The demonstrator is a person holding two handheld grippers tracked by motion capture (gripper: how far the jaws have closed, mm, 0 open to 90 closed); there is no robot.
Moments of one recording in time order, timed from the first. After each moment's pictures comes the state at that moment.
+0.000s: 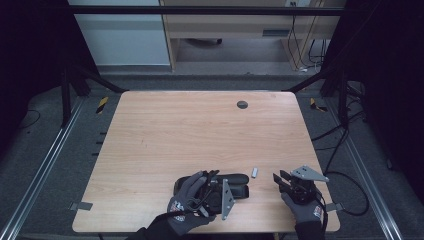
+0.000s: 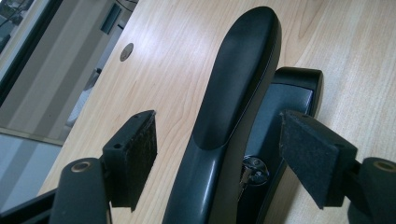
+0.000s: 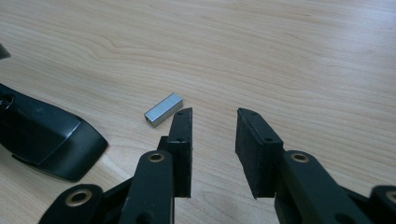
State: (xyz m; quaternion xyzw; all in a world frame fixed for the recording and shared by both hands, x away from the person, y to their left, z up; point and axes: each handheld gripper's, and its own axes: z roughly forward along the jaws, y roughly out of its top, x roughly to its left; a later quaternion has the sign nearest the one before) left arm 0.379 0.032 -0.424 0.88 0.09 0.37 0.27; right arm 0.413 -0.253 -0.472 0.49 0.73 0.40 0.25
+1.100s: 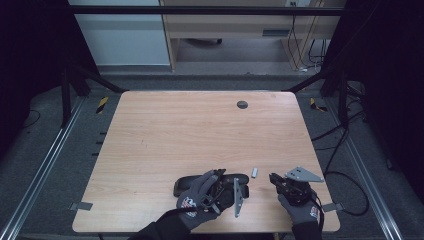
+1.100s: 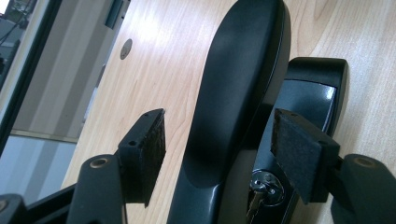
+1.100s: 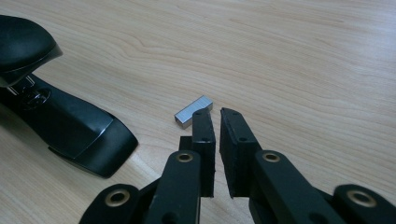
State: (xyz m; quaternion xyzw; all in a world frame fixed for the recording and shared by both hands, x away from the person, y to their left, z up) left arm 0.393 0.008 -0.440 0.89 0.07 0.40 0.21; right arm 0.410 -0.240 -0.470 0.46 0.75 0.42 0.23
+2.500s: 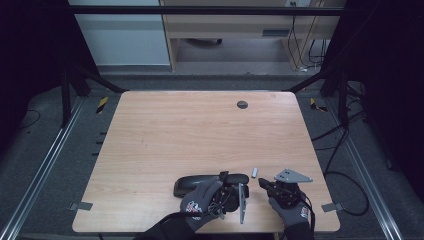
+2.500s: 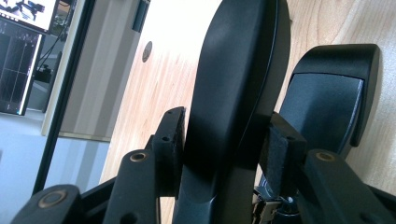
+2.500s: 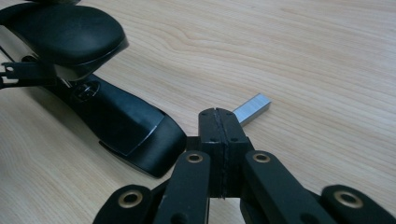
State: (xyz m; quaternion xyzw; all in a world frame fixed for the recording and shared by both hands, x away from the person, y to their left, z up) left arm 0.386 -0.003 -0.458 0.87 0.04 0.46 0.18; right arm 0.410 -0.216 -0.477 0.44 0.77 0.43 0.18
